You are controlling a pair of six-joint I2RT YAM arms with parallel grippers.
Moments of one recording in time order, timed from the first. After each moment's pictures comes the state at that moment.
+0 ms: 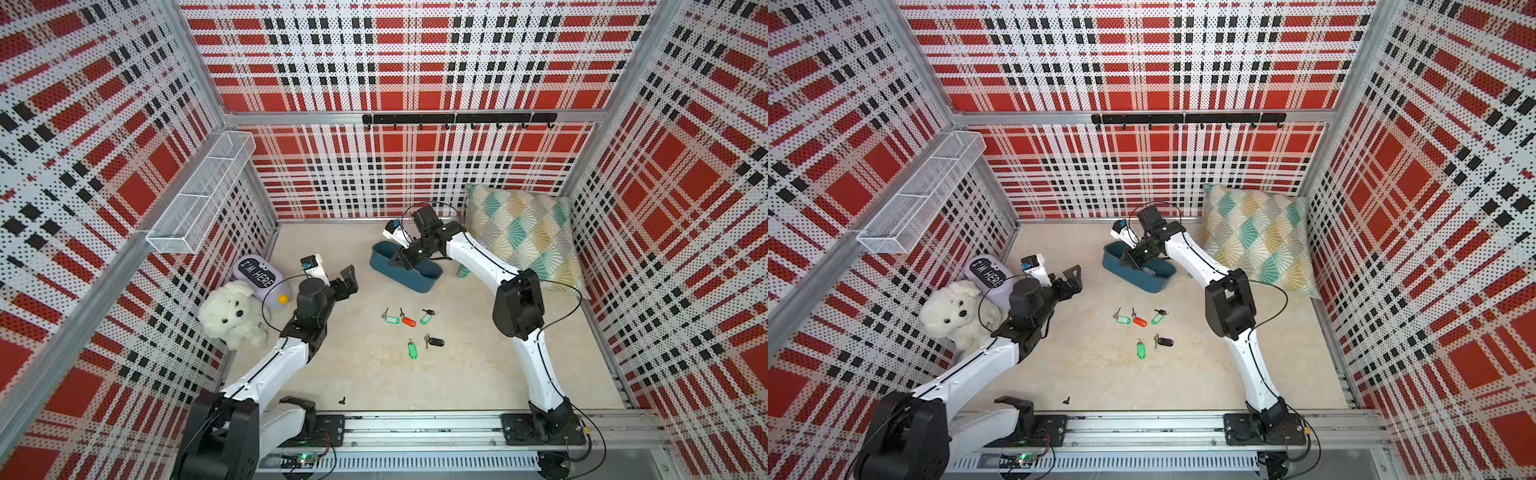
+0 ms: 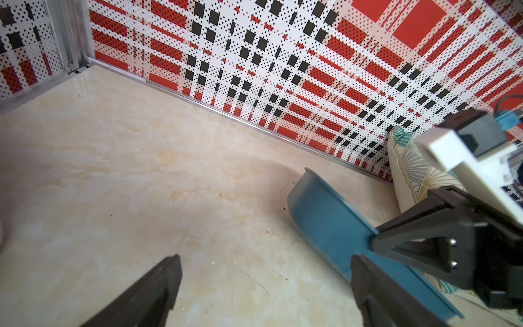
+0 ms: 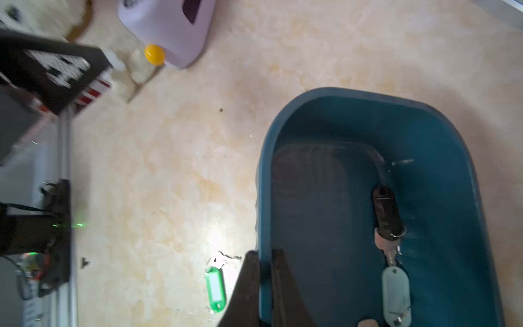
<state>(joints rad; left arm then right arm) -0.20 1.12 0.49 0.37 -0.08 -0.47 0.59 2.32 2.17 -0.81 -0.53 -0.29</state>
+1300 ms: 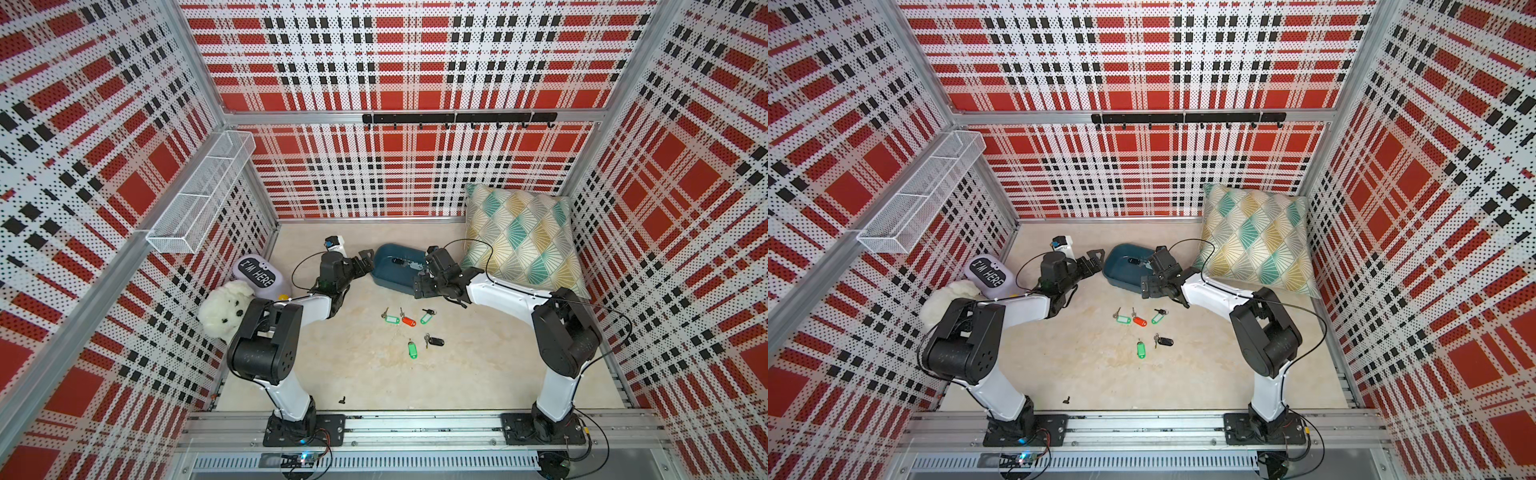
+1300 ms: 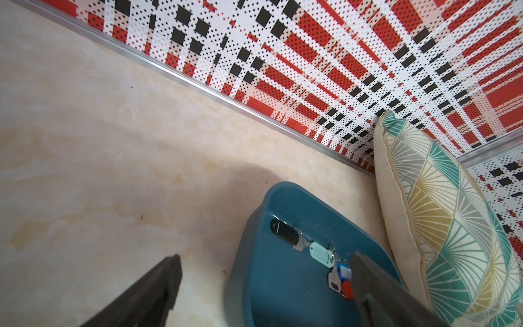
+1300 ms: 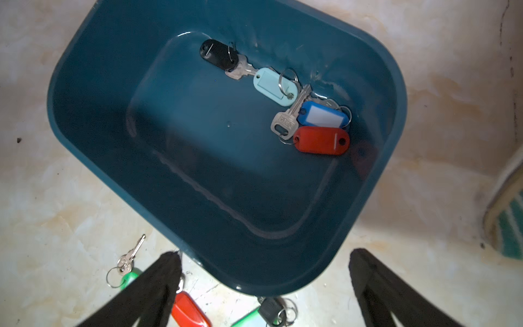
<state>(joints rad) -0.19 1.72 0.80 0.59 0.15 -0.58 0.66 1.84 1.28 -0.35 0.13 0.44</state>
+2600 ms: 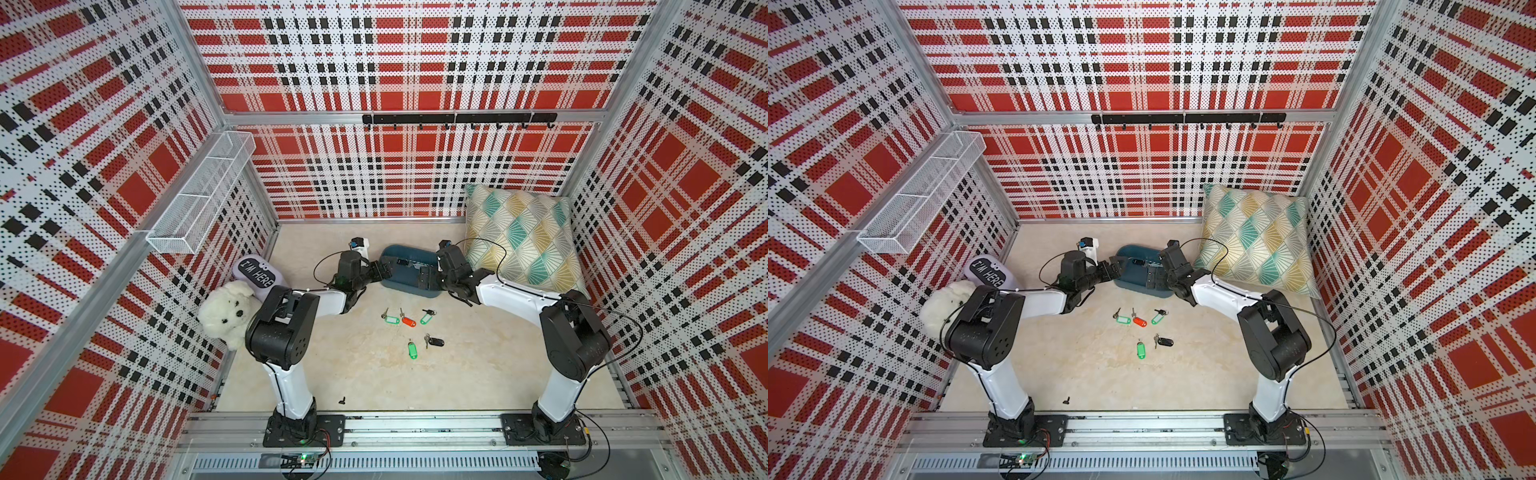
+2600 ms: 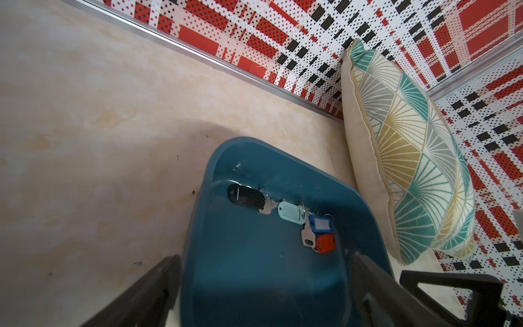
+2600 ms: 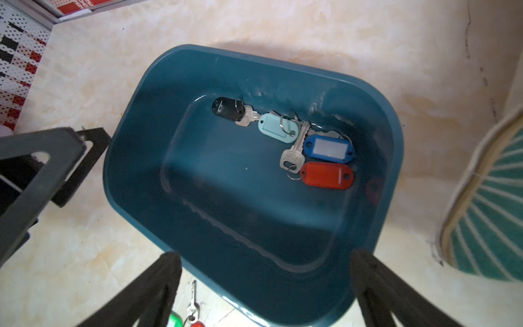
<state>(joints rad) -0.30 1.84 0.89 0.55 0.27 -0.56 0.59 1.79 1.20 -0.20 0.10 0.53</state>
